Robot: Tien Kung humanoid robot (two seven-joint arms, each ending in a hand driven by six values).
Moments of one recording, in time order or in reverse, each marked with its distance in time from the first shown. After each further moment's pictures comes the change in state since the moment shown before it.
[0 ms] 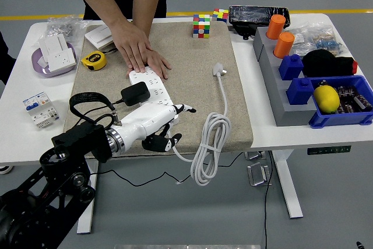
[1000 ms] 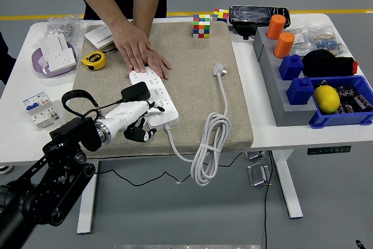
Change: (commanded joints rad) left arm -0.092 -0.021 -0.076 0.406 0.000 0.157 -0.095; right arm 0.001 0.000 -0.002 0.000 0.003 0.000 0.001
